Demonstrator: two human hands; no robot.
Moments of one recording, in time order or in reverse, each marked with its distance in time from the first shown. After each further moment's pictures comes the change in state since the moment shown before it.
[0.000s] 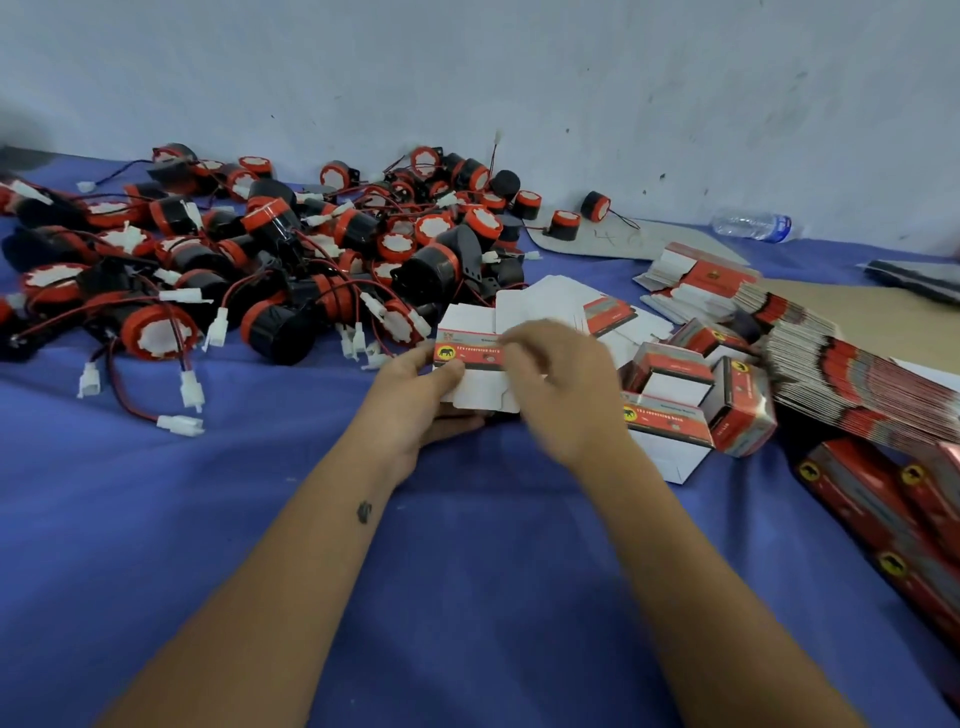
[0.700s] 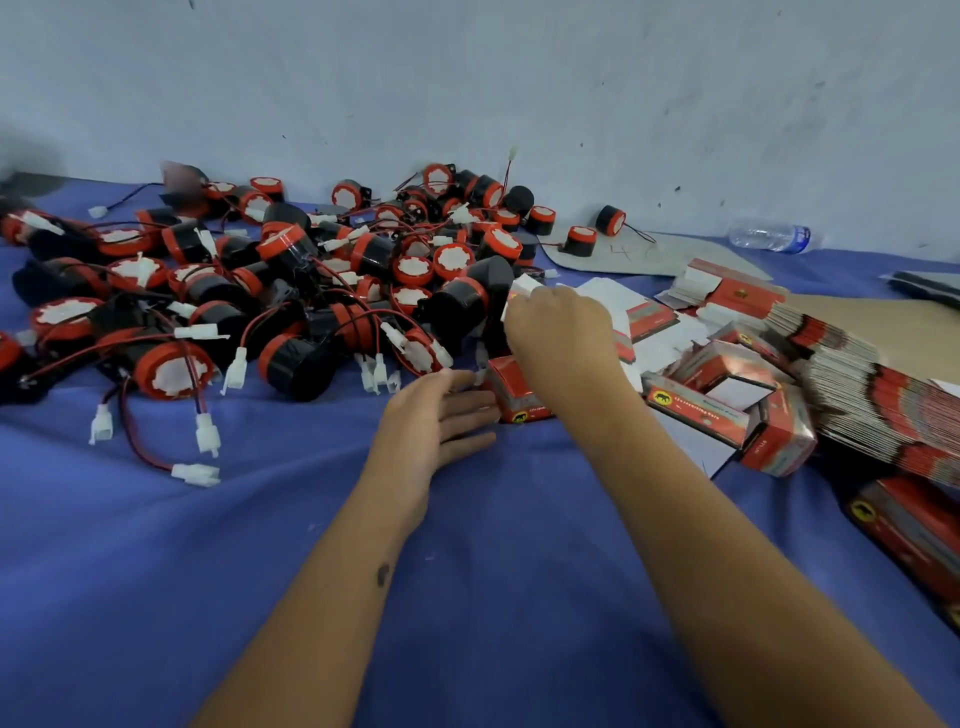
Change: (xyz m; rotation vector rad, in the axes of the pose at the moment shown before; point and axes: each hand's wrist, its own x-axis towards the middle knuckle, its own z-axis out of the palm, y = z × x) left_hand 0.008 0.005 -0.011 -0.067 0.115 -0.006; right_hand 0.086 -0.007 0.026 -1.019 -0.172 -0.185
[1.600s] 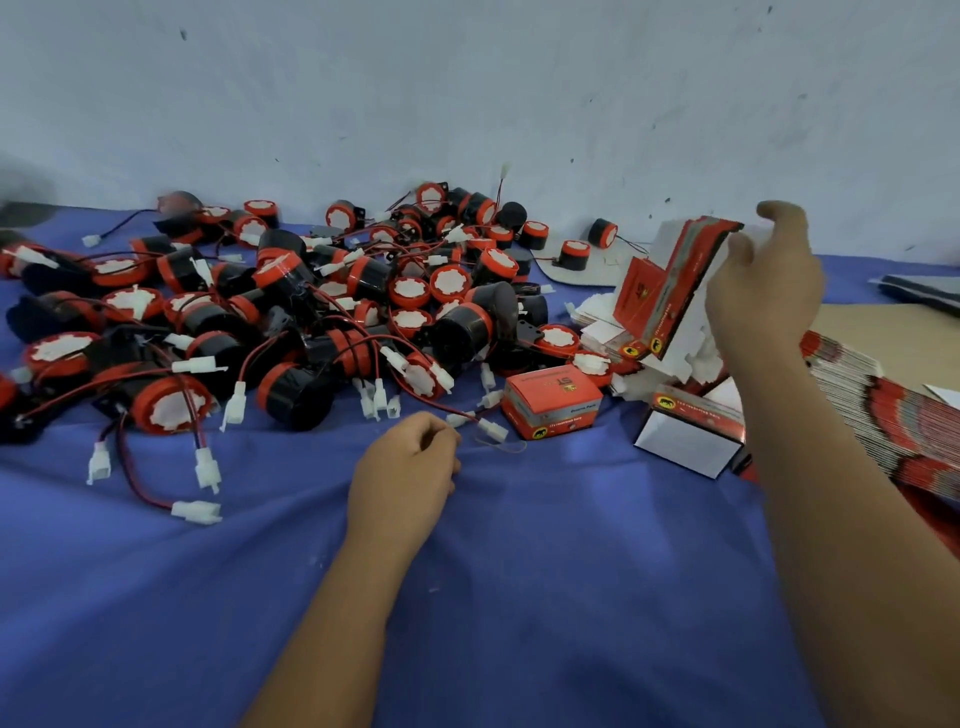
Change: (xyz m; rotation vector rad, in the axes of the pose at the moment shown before) left_hand -0.011 -0.003 -0.014 0.745 0.136 0.187; right_hand 0.001 0.147 0.028 0.738 0.523 0.836
